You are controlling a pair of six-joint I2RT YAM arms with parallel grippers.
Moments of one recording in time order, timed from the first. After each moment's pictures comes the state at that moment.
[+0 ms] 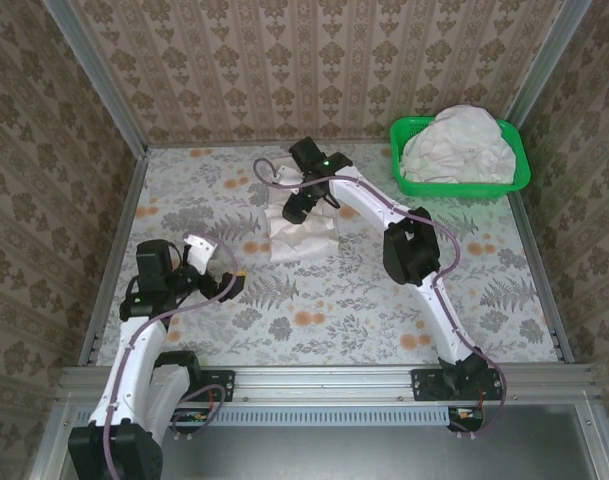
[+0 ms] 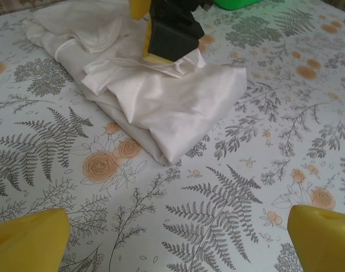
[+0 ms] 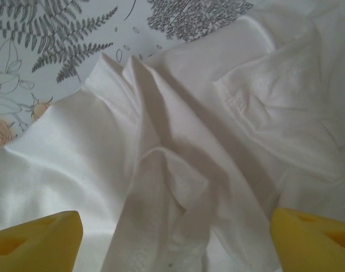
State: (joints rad) left arm -0.01 0.77 0.50 -0.40 0.74 0.34; right arm 0.56 2.42 2.25 -0.88 -0.12 -0.49
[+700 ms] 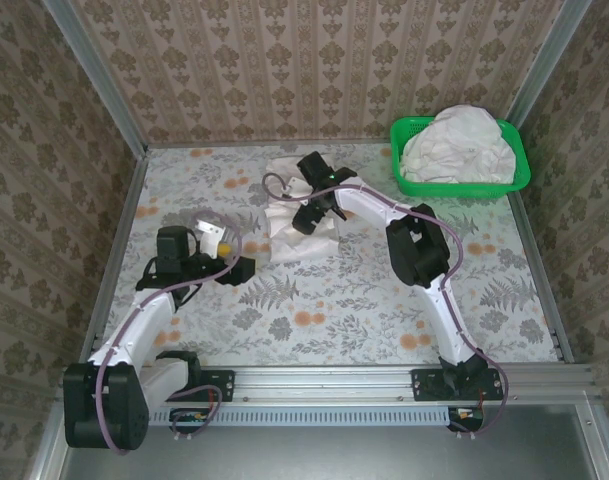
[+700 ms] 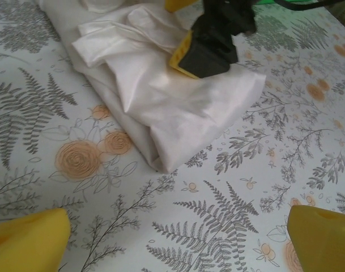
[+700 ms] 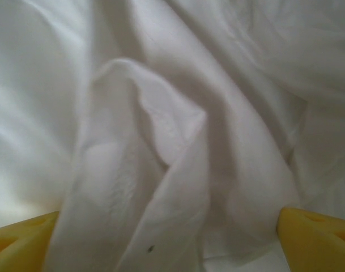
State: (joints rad) left arm -0.12 1.02 0.52 -0.21 0.66 0.10; right arm 0.54 2.37 2.02 -0.72 -0.02 -0.50
